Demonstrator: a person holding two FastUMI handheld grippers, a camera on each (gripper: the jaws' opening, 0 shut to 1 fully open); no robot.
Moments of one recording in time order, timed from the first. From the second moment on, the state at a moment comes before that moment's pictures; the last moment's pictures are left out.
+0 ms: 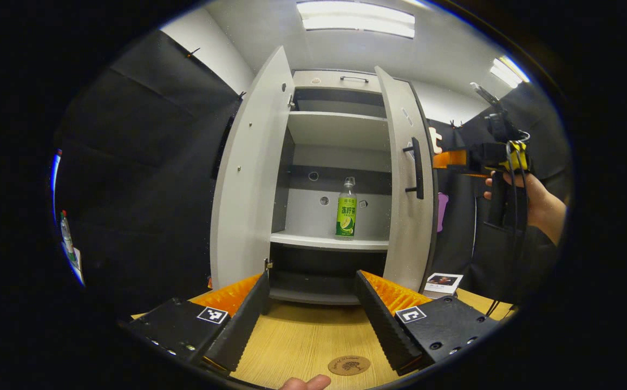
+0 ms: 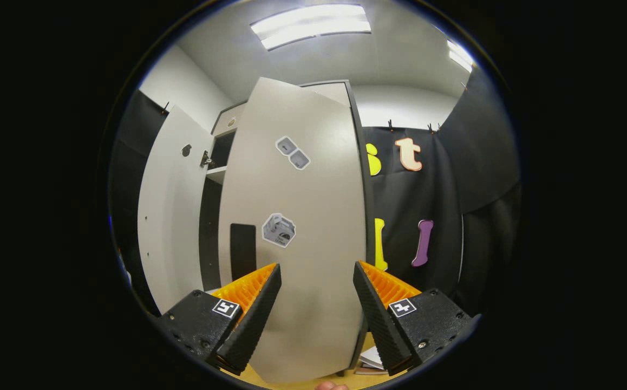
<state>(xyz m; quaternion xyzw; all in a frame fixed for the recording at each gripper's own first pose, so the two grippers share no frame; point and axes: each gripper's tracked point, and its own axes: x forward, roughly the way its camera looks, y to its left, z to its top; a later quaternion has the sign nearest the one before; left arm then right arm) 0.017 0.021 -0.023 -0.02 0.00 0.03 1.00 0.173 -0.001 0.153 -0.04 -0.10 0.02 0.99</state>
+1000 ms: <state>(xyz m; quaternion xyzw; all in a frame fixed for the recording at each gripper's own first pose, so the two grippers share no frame) 0.035 0.101 0.045 0.00 -0.06 0.11 0.99 0.044 -0.010 -0.060 0.02 0.03 -0.02 1.00</state>
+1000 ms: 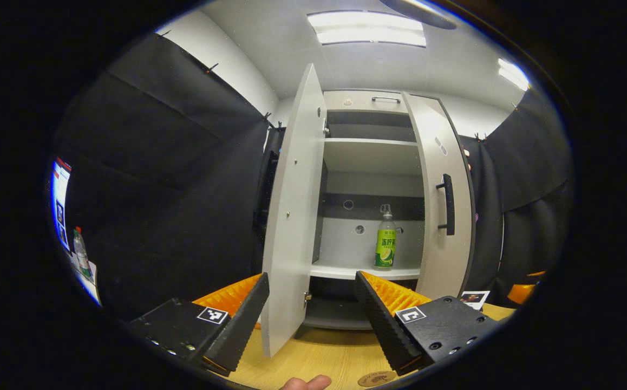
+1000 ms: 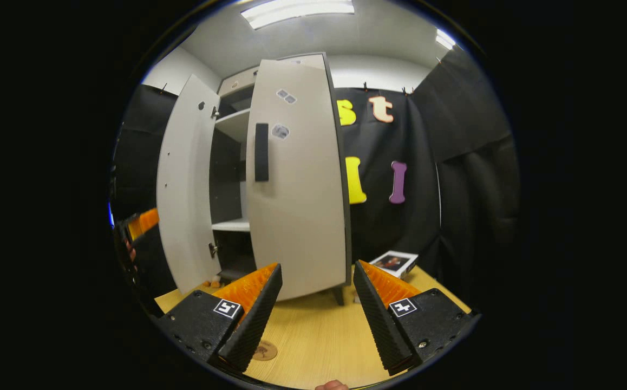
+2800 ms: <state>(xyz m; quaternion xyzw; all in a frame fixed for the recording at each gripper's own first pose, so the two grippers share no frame) 0.130 0.193 0.117 -0.13 -0.11 0.20 0.97 0.047 -0.030 -0.054 0.02 0.03 -0.02 1.00</state>
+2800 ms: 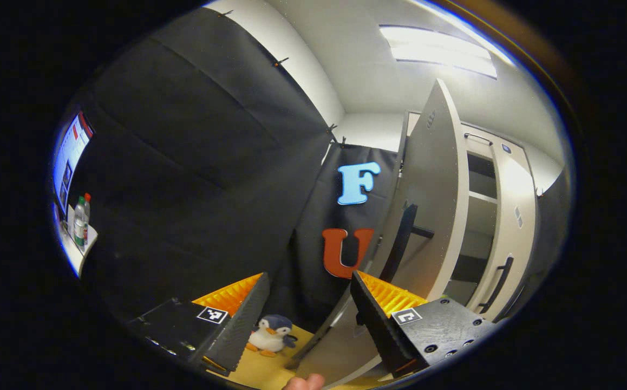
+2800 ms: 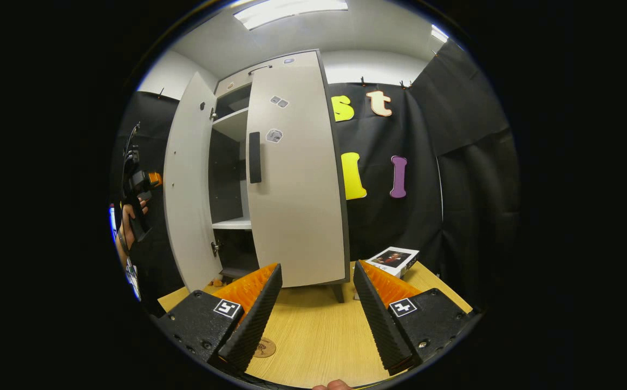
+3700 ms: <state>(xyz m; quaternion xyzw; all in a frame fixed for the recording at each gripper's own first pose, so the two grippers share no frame) 0.100 -0.004 0.033 -0.07 0.01 -0.09 0.99 0.041 -0.034 -0.068 0.05 0.04 -0.04 1.00</state>
